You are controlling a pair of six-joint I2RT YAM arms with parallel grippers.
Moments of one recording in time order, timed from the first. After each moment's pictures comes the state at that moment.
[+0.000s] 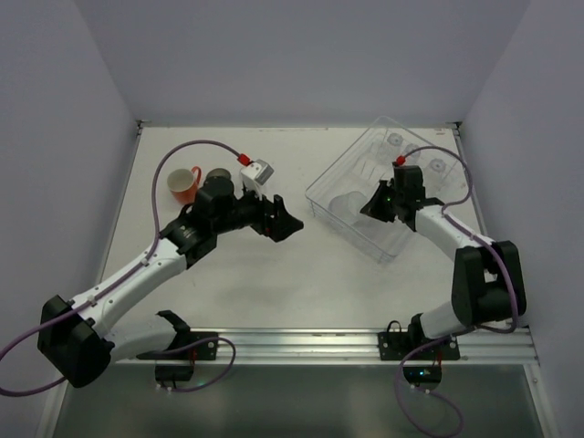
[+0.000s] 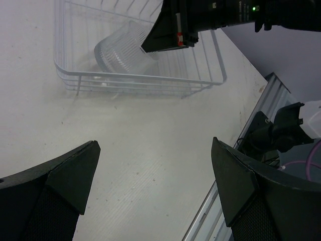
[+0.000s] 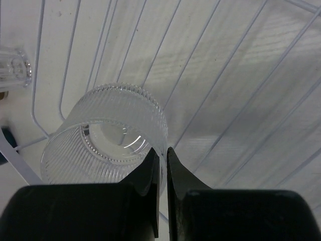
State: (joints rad) left arm -0.64 1.13 0.88 -0.09 0.39 -0.36; right arm 0.16 1.48 0.89 -0.21 -0.20 0.58
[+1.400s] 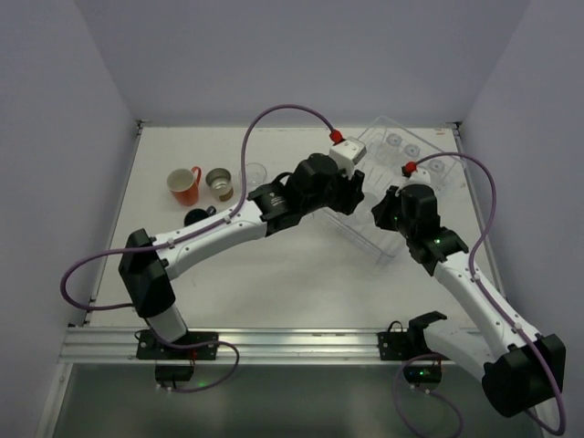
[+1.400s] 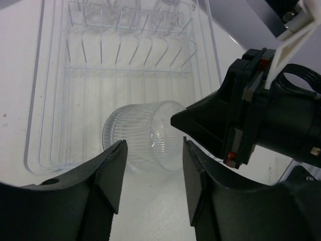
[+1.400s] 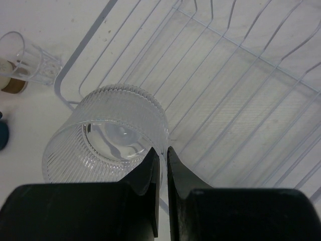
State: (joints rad) left arm -0.97 1.68 1.54 -0.23 -0.09 -0.27; right arm 0.33 0.99 0.76 -0.29 0.09 0.47
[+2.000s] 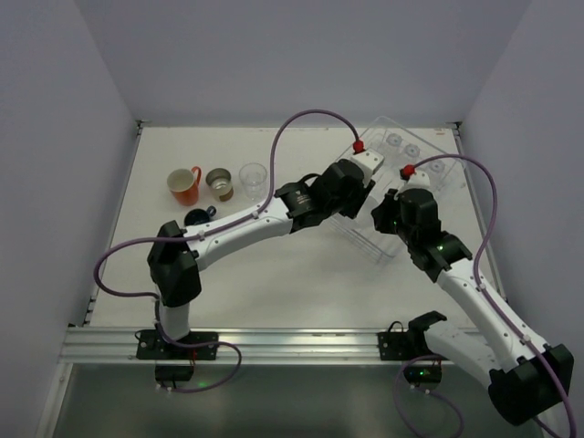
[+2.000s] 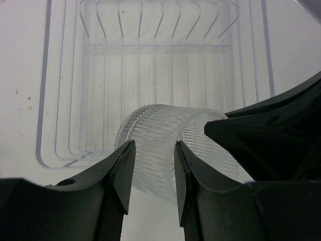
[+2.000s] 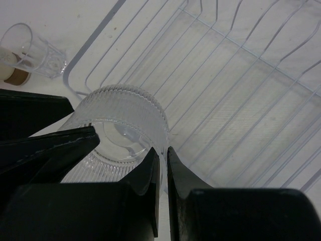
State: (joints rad) left arm -1.02 1.86 1.71 -0.40 -0.24 -0.20; right arm 0.39 0.92 0.77 -0.35 0.15 0.45
